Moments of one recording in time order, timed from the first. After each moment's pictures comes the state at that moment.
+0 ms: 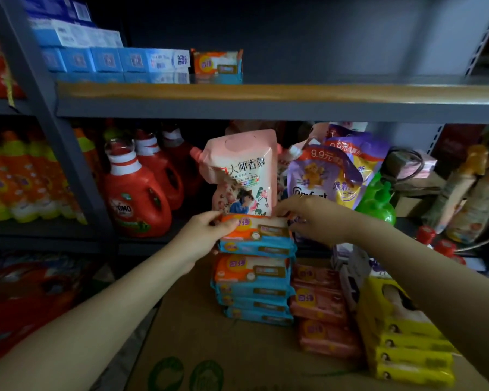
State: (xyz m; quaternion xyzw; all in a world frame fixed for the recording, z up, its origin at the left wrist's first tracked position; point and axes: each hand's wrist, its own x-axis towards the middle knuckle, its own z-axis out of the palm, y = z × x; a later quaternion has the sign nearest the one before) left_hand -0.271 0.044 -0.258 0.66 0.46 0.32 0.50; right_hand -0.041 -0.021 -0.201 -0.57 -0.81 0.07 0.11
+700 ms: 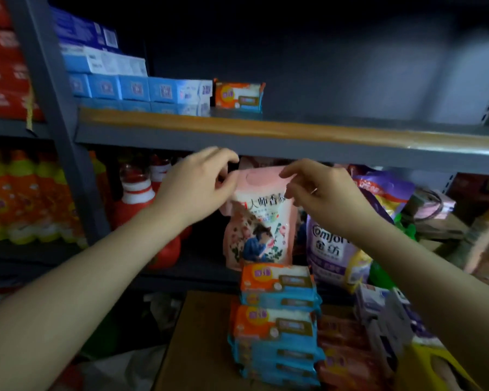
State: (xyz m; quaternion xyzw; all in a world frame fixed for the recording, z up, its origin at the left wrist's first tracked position) left_hand -0.294 0.091 -0.135 0.84 0.29 0.44 -0.09; right_hand -0.093 0.010 -0.128 -0.56 -0.74 -0.05 0.37
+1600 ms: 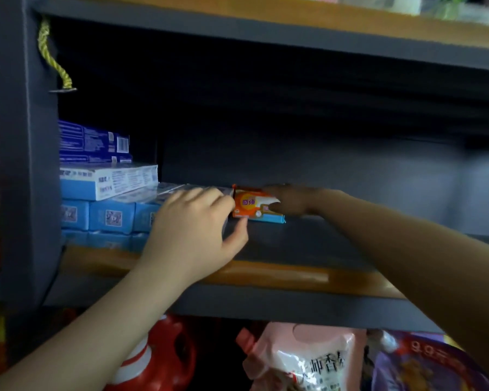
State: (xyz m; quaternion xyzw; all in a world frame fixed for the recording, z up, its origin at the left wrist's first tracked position) left_hand -0.319 0.222 -0.050 0.80 0.31 0.45 -0.26; right_hand -0.095 0.281 0.007 -0.68 -0.72 -0.11 0.03
